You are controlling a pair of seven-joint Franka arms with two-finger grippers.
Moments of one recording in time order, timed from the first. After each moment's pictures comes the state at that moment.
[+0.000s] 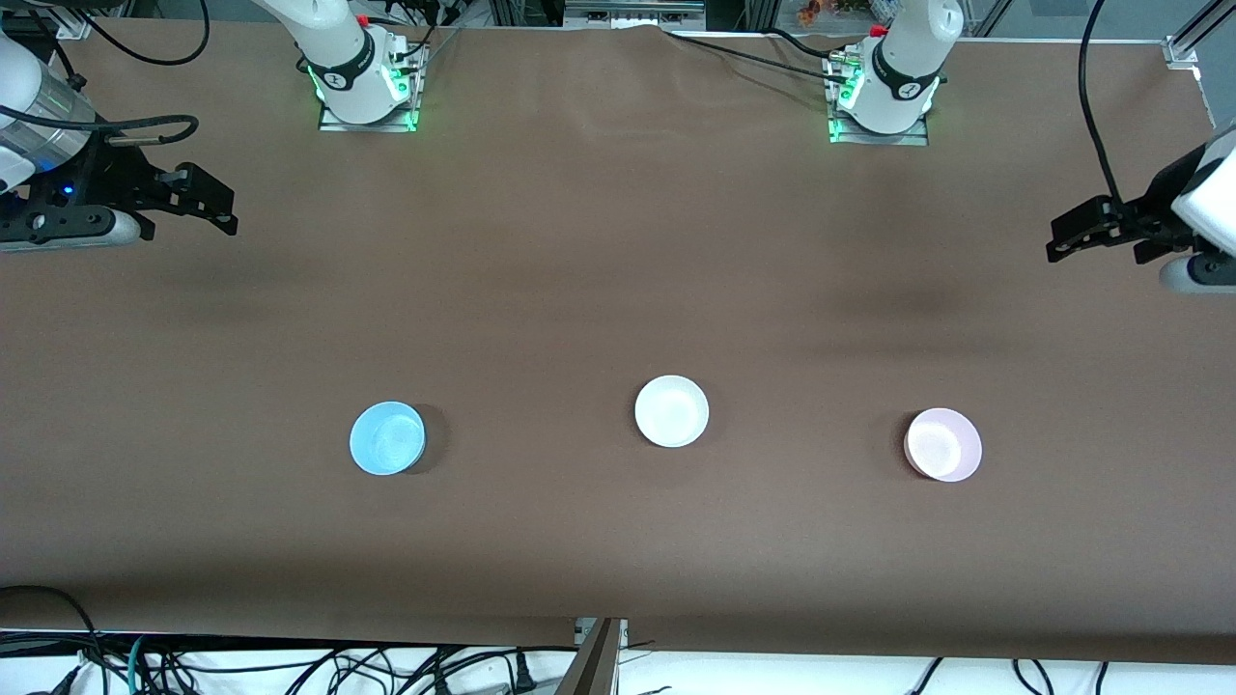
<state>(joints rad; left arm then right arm) -0.02 0.13 0.00 -1.42 -0.01 1.45 -0.04 0.21 -0.04 -0.11 -1.68 0.01 1.63 0.04</state>
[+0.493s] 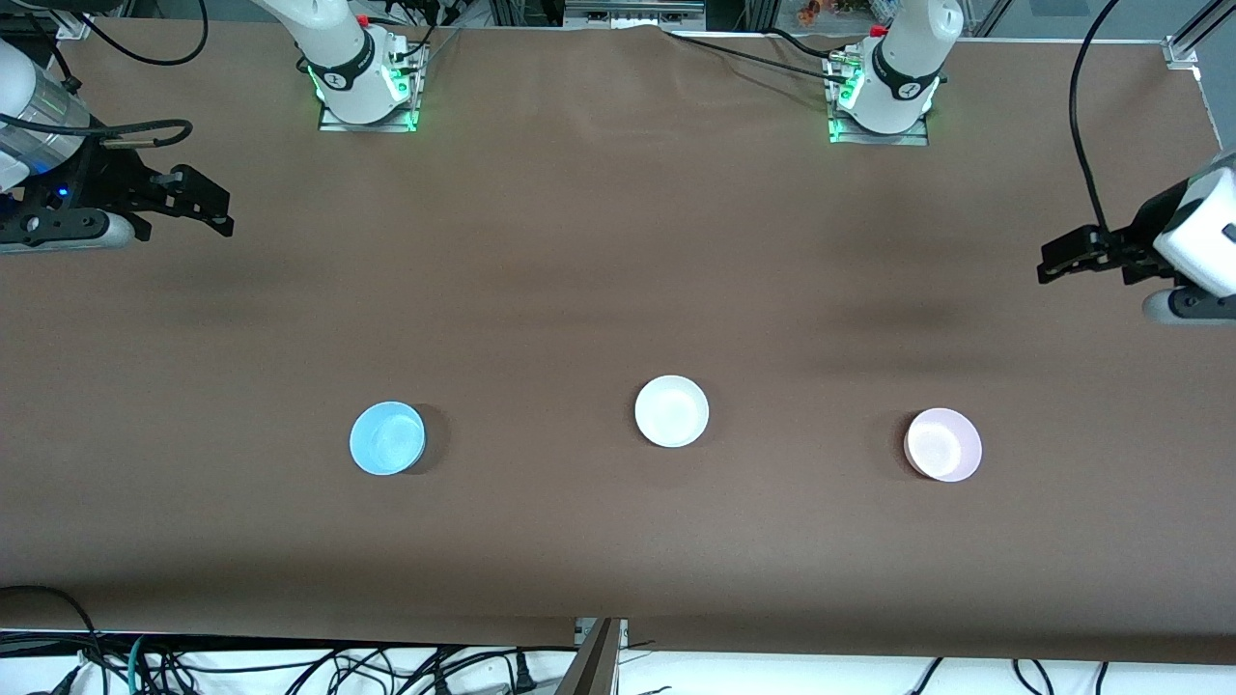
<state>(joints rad) -0.02 0.20 0.00 -1.41 -0.01 1.49 -0.04 0.21 -0.03 -0.12 -1.68 0.01 1.63 0.04</state>
